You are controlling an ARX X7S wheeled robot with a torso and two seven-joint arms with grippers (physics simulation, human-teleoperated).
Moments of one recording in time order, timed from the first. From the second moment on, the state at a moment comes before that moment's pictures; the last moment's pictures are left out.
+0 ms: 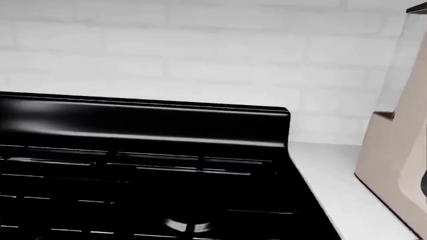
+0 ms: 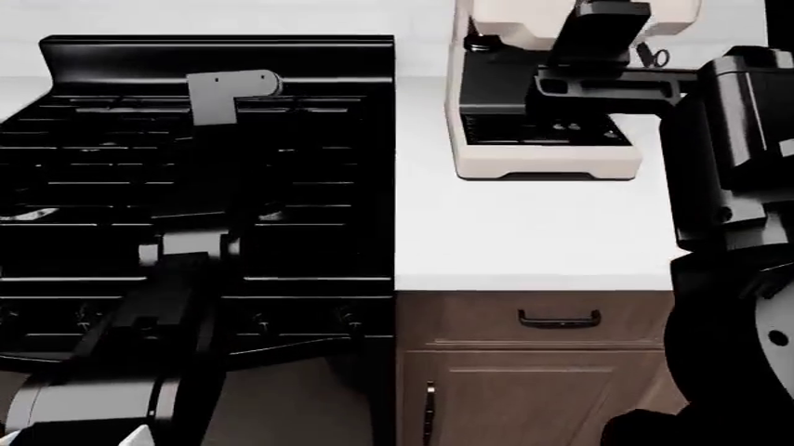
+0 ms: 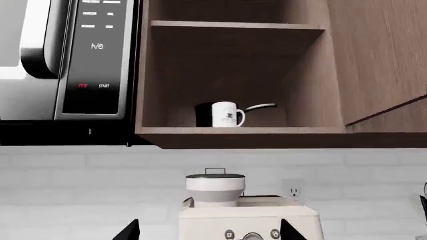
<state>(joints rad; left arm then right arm) -1.32 -0.05 -0.01 -1.29 -0.06 0.01 0.02 1.09 0.13 0.14 -1.01 0.79 1.53 0.65</state>
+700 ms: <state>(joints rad) -1.33 -0.05 -0.03 -1.31 -0.03 0.01 0.02 1.38 0.32 0.14 -0.85 1.52 1.51 1.28</state>
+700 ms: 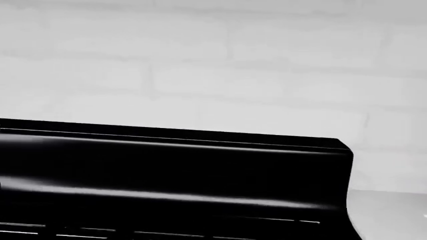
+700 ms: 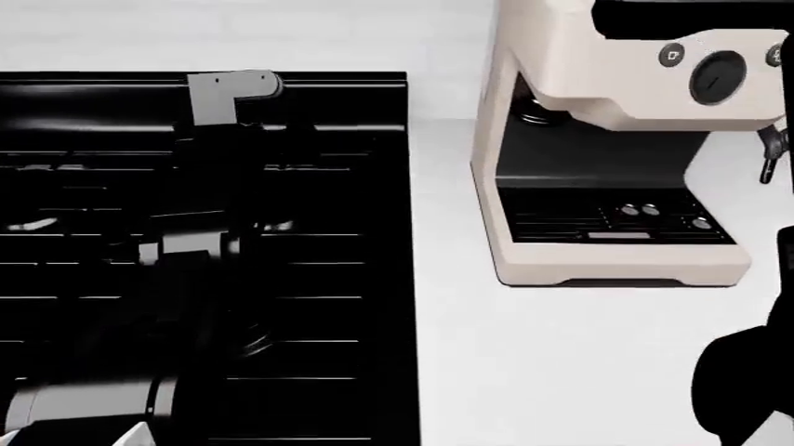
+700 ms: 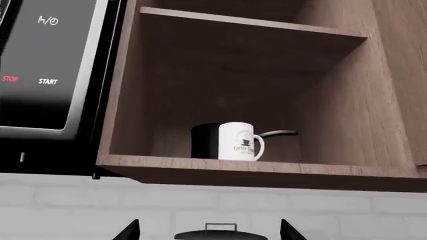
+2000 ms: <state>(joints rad) -1.33 -0.05 -0.04 -1.31 -0.01 0.00 0.02 2.27 0.90 -0.89 -0.64 1.86 0.67 1.55</state>
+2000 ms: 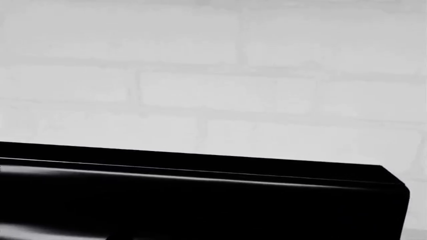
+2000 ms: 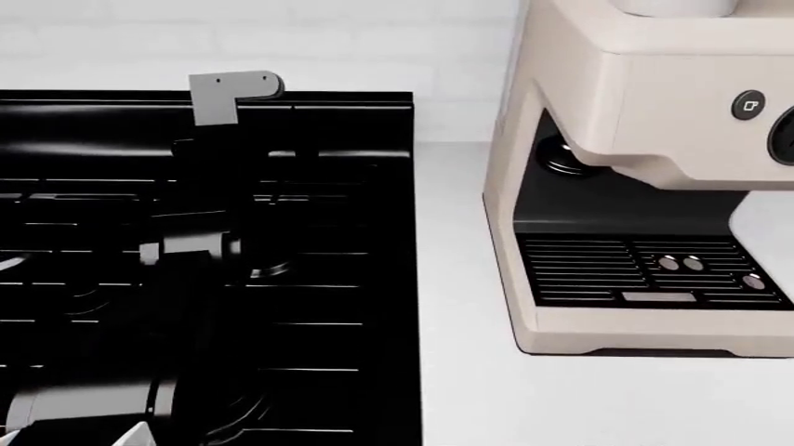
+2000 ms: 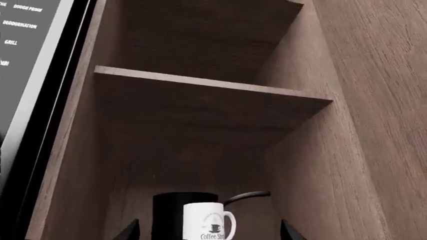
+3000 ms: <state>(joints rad) -1.33 -0.05 -0.02 -1.31 -0.01 0.00 0.00 2.32 0.42 -1.08 0.48 1.29 0.87 0.91</state>
